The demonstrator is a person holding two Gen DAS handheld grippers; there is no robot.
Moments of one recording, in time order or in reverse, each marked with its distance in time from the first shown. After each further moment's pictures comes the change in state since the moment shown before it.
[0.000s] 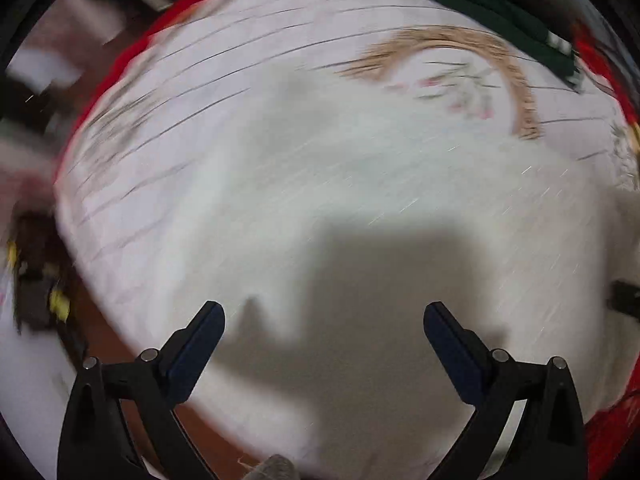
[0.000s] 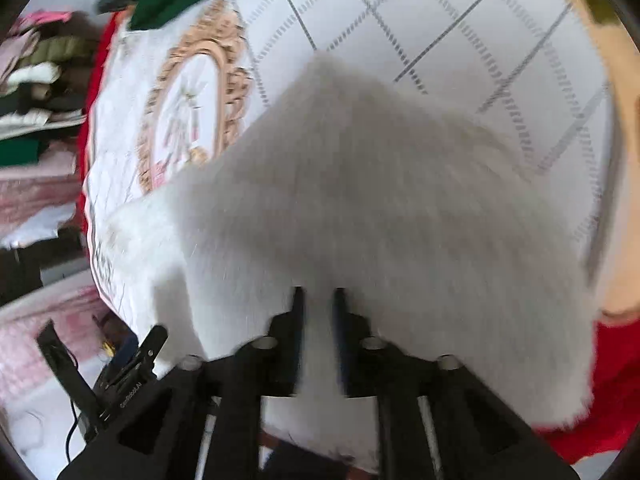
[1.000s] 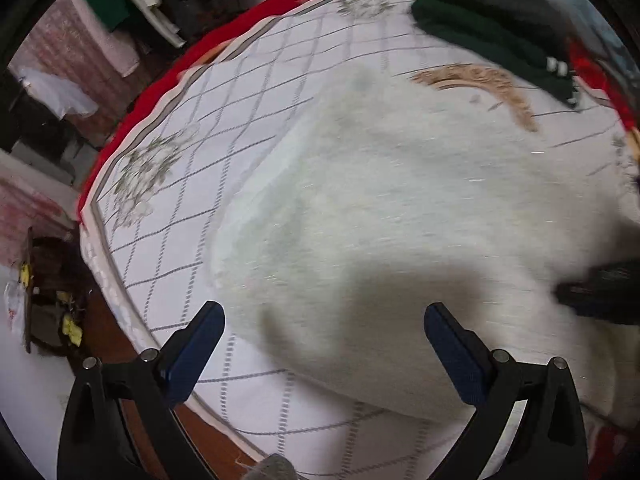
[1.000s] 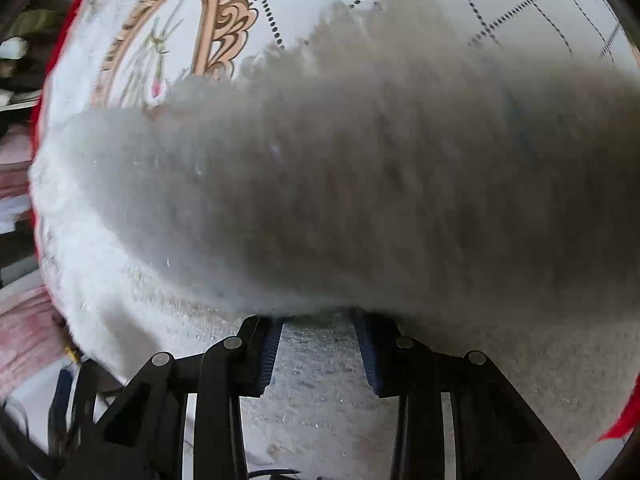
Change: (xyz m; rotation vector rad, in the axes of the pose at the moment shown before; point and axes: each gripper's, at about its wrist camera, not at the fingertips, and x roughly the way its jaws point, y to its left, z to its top) left arm -0.022 -0.017 0.009 0.064 -0.165 0.011; right arm 0.091 0.047 0.031 0.018 0.073 -0.194
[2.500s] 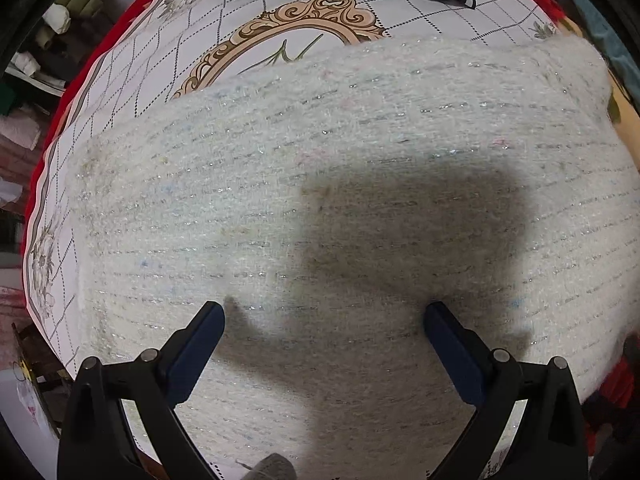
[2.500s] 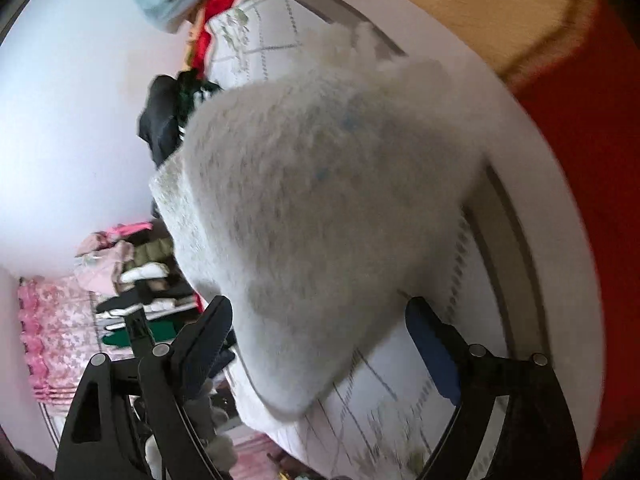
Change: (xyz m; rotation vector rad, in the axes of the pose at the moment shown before) left arm 0.048 -0.154 0.024 0.305 0.139 -0.111; right arm 0.001 -0.227 -0.131 0.546 -0.495 0.836
